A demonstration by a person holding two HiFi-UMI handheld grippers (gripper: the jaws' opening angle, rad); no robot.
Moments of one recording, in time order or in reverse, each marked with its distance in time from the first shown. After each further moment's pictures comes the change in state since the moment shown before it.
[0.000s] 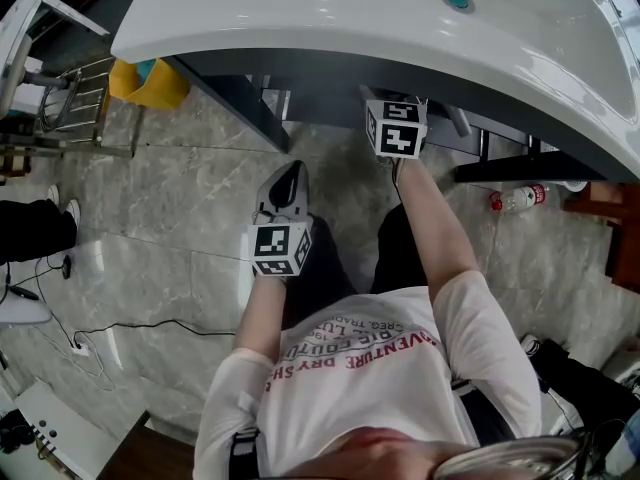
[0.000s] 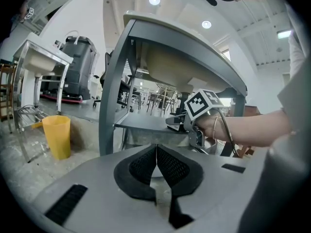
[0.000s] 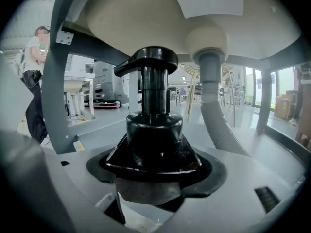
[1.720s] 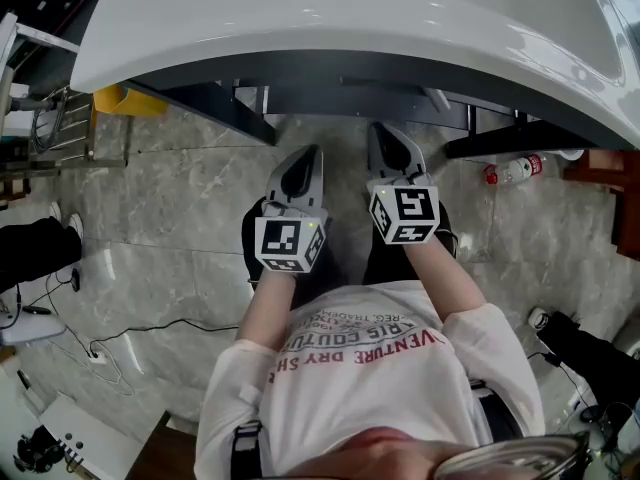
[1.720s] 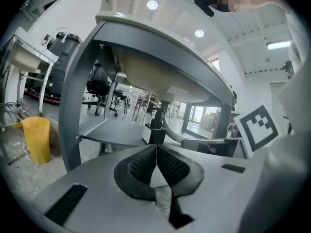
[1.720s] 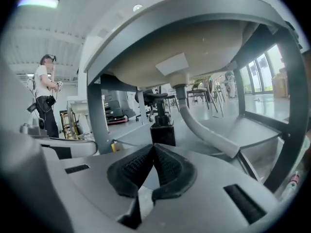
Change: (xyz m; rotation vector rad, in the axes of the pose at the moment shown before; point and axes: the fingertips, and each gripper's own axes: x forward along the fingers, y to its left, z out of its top) left arm 0.016 -0.082 0.046 -0.003 -0.058 -0.154; right arm -0.157 0.011 -0.025 0.152 -0.128 0.066
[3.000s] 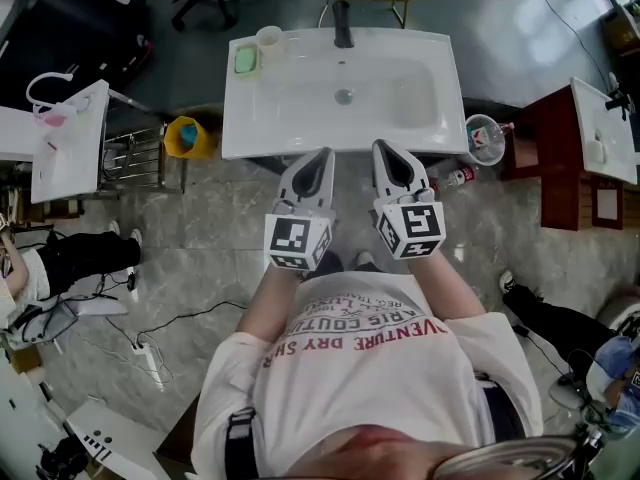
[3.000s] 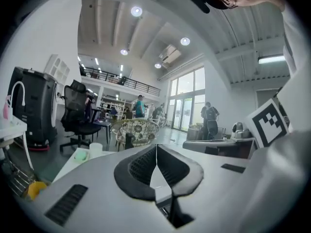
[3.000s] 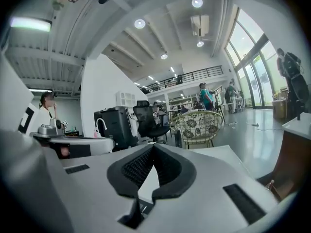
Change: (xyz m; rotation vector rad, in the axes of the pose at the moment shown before) left arm -0.095 -0.207 0.504 0.098 -0.051 -0.123; right arm -0.212 0.021 0.511 0.002 -0.099 0.016
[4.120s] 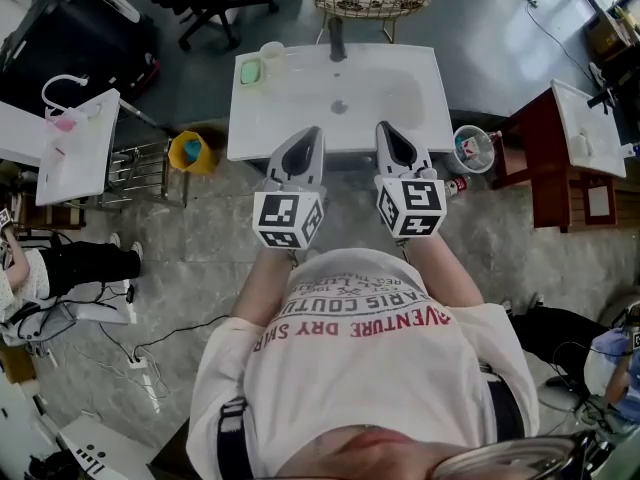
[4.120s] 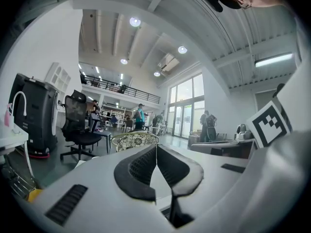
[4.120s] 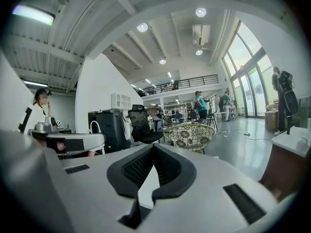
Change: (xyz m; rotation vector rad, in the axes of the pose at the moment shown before) left arm -0.033 -0.009 0.067 0.014 -0.093 0.008; right arm -0.037 0.005 0.063 -0.051 -0.037 -0.088
